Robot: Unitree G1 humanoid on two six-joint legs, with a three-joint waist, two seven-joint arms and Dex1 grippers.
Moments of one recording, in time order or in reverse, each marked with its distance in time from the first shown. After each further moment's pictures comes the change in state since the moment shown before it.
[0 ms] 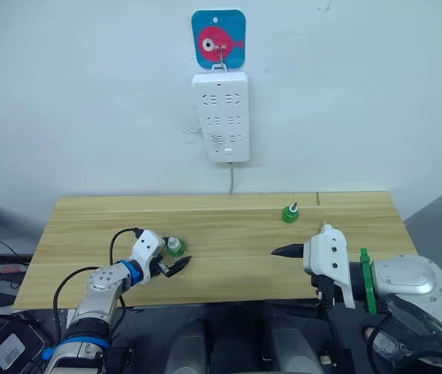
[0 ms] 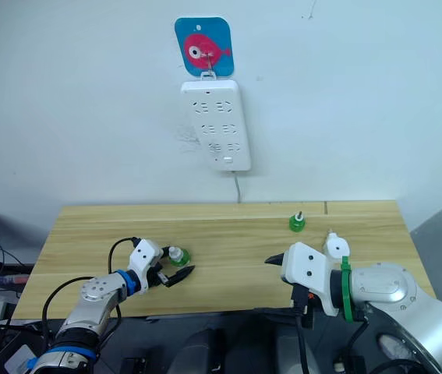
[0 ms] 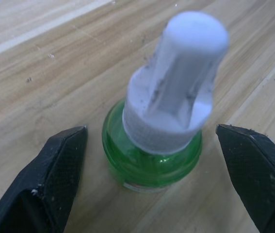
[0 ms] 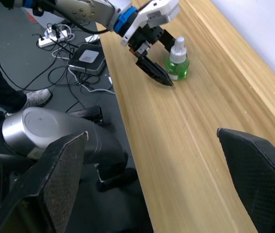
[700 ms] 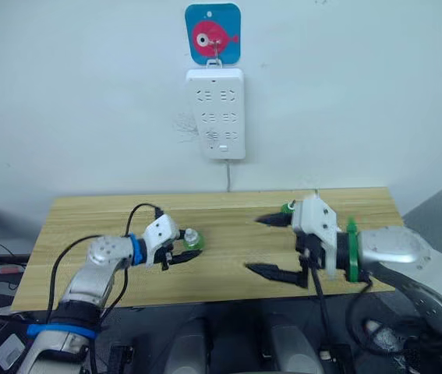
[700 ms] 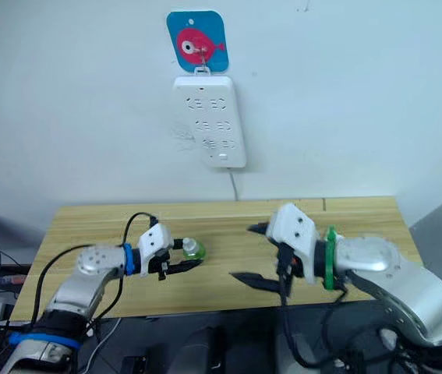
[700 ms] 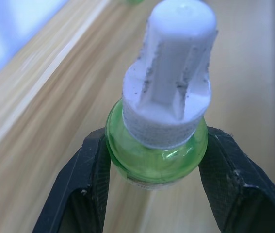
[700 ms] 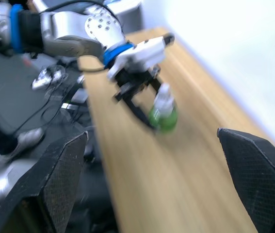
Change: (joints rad) left arm -0.111 0.158 -0.175 -0.497 -0.048 0.304 -0.322; right arm -0.352 0.227 0.063 0.128 0.128 0.150 -0.159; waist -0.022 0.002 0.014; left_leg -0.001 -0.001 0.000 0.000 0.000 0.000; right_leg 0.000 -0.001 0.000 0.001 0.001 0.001
